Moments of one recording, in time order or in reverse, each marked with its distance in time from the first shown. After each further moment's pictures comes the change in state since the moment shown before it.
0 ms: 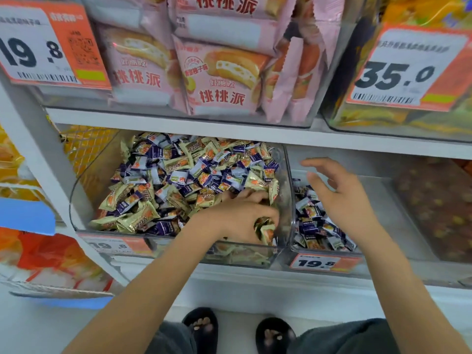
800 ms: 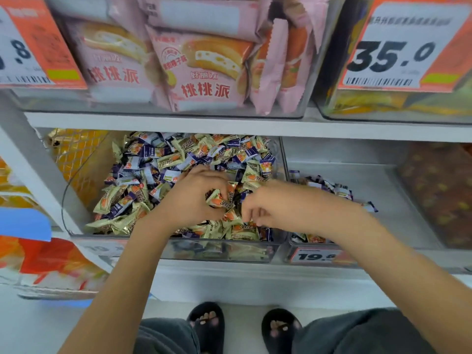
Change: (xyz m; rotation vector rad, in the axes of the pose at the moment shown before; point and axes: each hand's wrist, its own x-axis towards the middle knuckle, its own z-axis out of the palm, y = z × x) left_hand -0.030 -0.063 -0.005 -0.178 0.540 -0.007; right_hand 0.015 -0.052 0.035 -0.598 -0.909 -0.329
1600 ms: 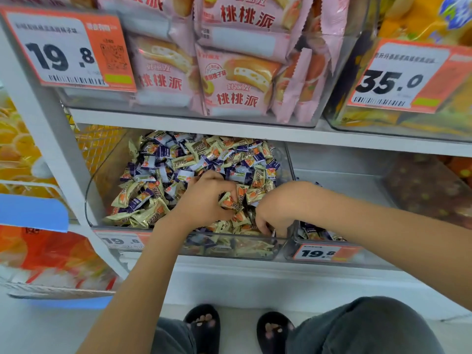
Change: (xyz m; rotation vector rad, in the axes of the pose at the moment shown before) left_hand -0.013 0.016 -0.003 0.053 -0.002 -0.113; right_hand 0.039 -0.028 -0.004 -0.661 -0.745 0.067
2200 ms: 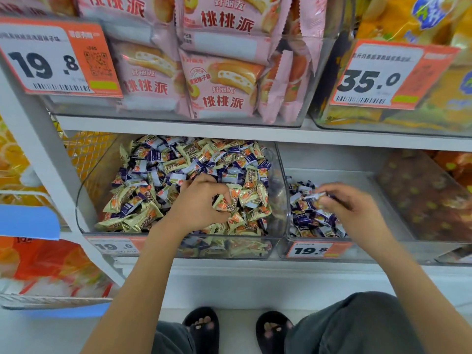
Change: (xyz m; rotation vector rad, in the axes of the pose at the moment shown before) left_hand -0.003 0.003 0.003 -0.041 -0.022 -0.062; right_hand -0.032 0.014 0.153 1.396 1.430 0.358
